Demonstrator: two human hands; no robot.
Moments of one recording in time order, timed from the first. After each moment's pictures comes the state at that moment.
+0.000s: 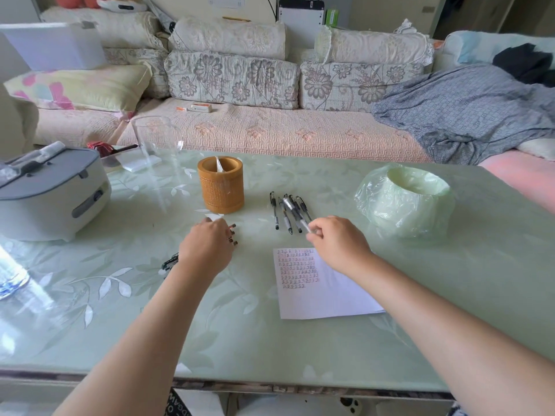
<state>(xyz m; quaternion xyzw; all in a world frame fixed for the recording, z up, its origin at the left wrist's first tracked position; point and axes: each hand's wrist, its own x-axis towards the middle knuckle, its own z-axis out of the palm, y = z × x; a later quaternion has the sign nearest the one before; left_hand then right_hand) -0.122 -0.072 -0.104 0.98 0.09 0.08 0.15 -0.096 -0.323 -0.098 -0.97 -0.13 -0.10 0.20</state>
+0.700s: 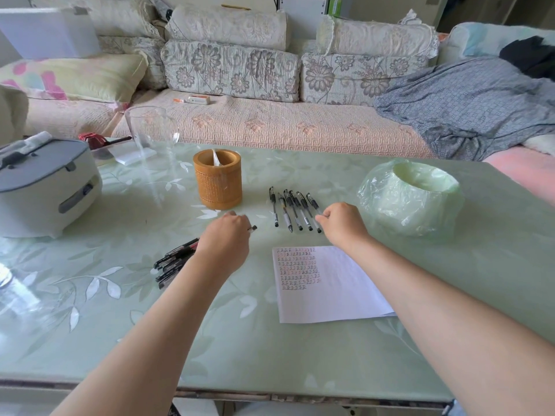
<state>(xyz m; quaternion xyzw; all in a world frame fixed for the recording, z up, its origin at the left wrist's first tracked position) -0.108 -0.101 -0.104 0.99 -0.03 0.10 0.12 -0.022 -0.336 -0.127 -0.97 -0.03 -0.10 0.22</state>
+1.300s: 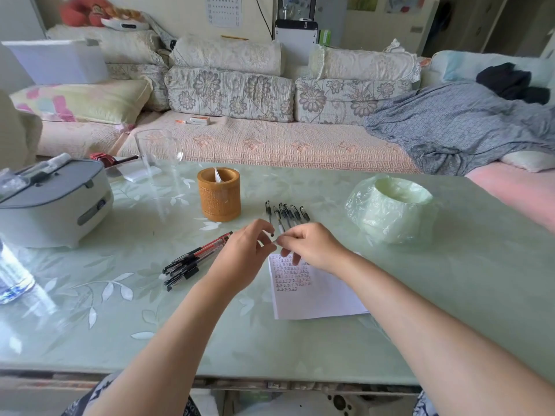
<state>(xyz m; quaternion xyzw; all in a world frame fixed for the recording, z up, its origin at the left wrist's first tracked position) -0.152 -0.127 -0.086 0.92 -0.11 0.15 0.36 -0.121 -0.298 -0.067 -0.87 -0.13 0.09 0.47</state>
